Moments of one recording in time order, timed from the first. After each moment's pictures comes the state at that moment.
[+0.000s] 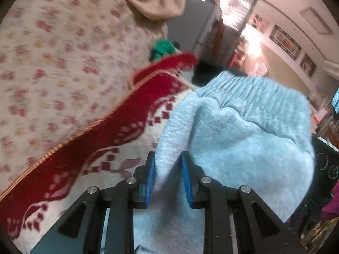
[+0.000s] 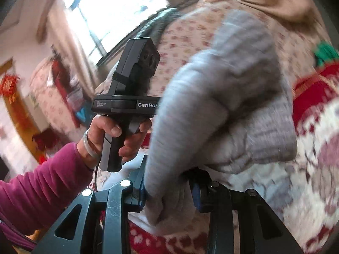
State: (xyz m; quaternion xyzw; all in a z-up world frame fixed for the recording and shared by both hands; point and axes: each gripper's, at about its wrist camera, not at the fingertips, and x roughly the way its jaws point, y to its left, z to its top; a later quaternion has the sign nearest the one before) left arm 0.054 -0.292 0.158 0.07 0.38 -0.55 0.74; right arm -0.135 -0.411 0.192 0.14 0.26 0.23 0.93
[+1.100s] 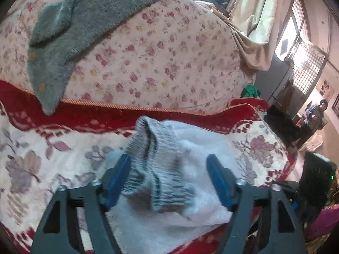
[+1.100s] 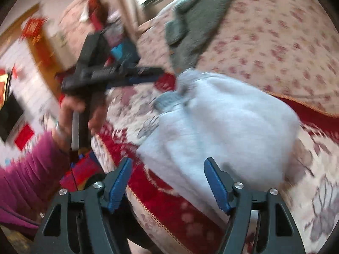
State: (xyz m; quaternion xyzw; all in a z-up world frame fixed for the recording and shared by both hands) left arm -0.006 -0.012 0.115 -0.09 0.38 -0.30 0.87; right arm -0.129 -0.271 0.126 0.07 0.37 0.34 0.86
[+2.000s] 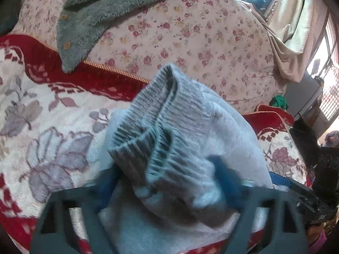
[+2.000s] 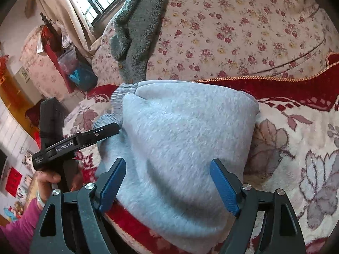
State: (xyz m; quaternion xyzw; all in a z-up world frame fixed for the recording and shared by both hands) left arm -0.021 -0.036 0.044 -0.15 0.40 -0.19 0.89; right arm -0.081 -0.305 0.100 0.12 0.39 0.23 0.89
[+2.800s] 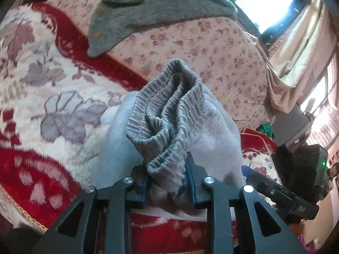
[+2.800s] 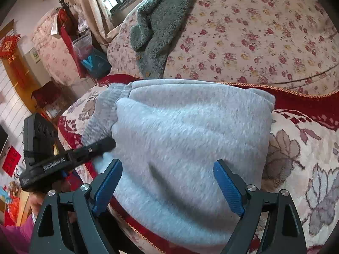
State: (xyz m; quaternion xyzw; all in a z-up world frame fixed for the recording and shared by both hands) left arm -0.103 0.001 0.041 -0.27 0.35 -0.16 0.88; right arm -0.089 -0.267 0.111 0.07 0.38 0.27 0.88
